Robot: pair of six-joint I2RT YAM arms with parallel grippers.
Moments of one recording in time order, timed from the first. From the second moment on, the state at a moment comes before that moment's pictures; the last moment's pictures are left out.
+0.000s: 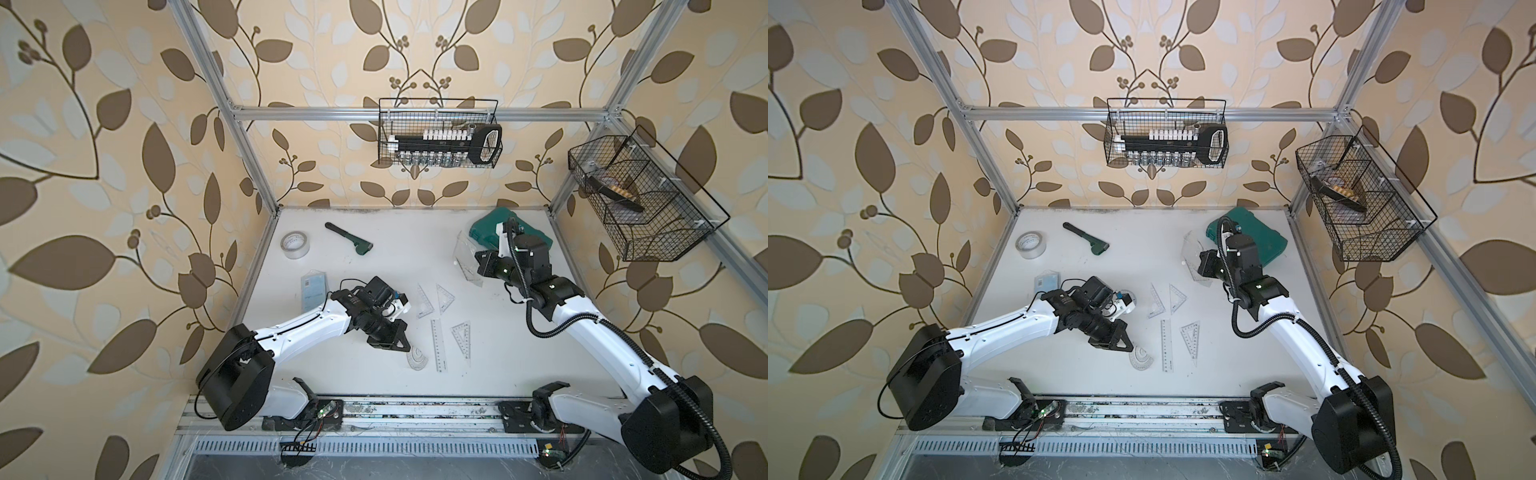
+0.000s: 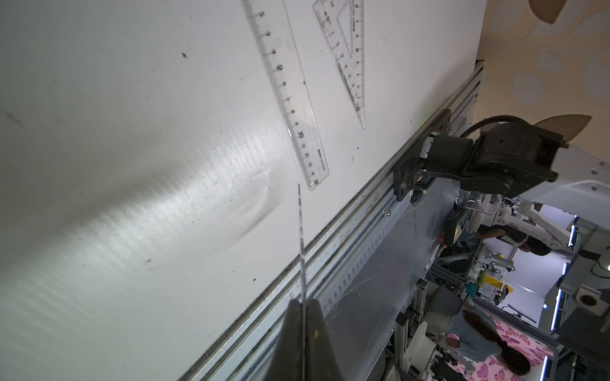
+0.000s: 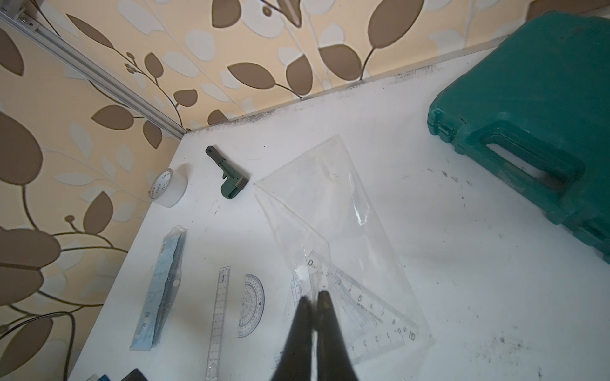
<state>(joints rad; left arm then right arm) -0.69 1.39 0.82 -0.63 0.69 -0.49 0.30 1.17 0.92 -0.26 -0.09 0.49</state>
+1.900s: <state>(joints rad) -0.77 1.67 1.26 -0.13 0.27 -0.76 0.31 1.18 0.92 -0.22 -0.13 0.52</state>
